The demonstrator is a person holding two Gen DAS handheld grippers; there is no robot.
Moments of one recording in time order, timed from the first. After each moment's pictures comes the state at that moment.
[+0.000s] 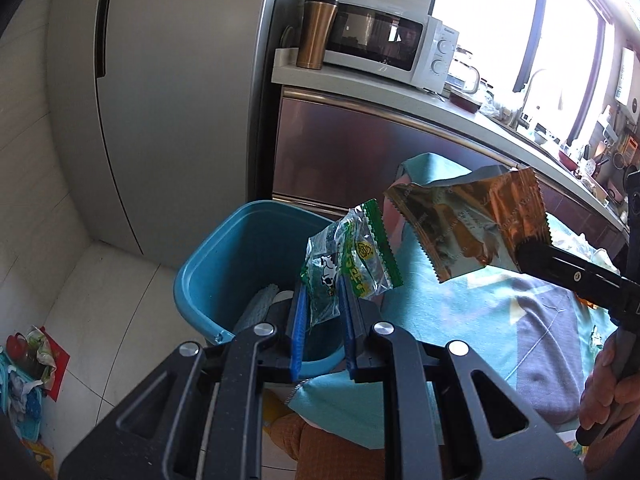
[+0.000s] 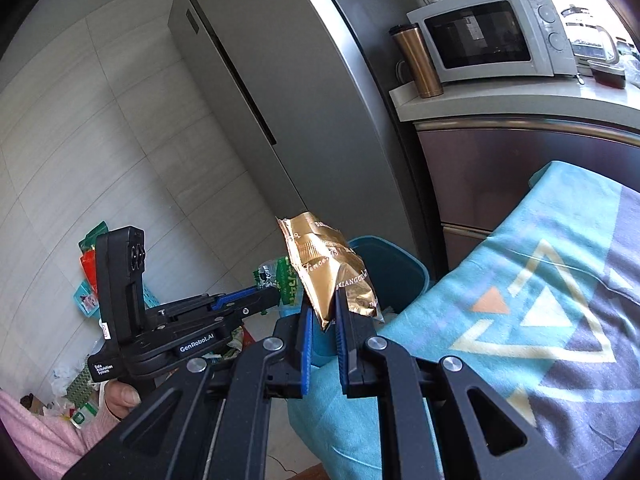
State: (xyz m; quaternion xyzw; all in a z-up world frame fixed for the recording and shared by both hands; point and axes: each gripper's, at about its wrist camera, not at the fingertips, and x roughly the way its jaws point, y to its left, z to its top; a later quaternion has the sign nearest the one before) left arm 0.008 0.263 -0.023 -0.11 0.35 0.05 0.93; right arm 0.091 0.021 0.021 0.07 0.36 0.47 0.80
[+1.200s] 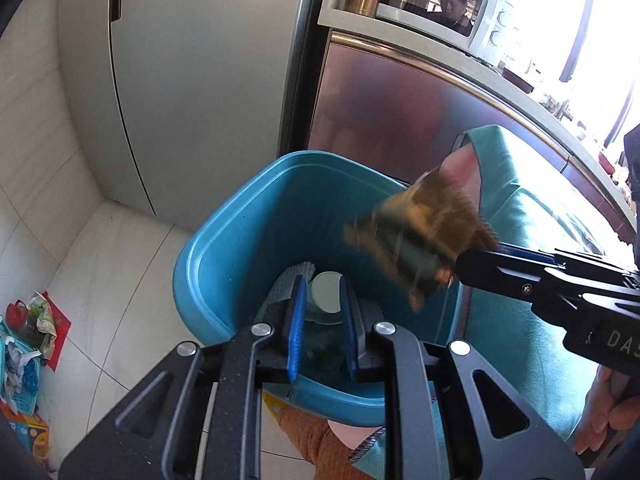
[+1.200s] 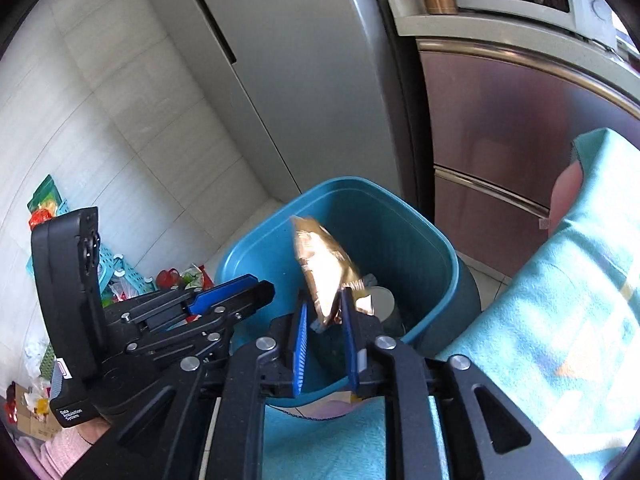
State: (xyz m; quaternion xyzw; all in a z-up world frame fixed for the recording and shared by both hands) left arm 0.075 0.301 -0.102 -0.15 0.41 0.10 0.90; right arm 0.141 0.119 -0.054 -0.02 0.47 0.42 0.78
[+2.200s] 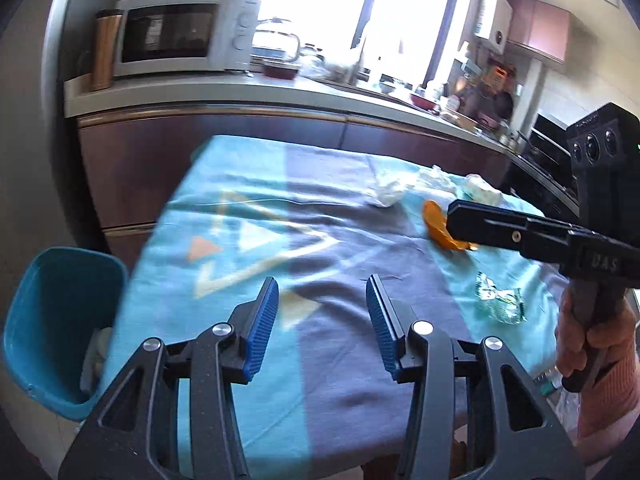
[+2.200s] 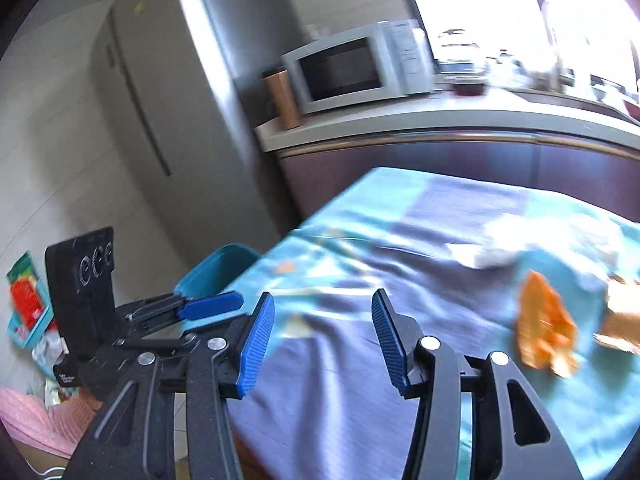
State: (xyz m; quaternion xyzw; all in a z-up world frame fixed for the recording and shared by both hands) left arm 0.050 0.056 -0.033 -0.04 0.33 -0.23 0.91; right arm 0.060 -0.157 0.029 0.07 0.35 0.26 0.90
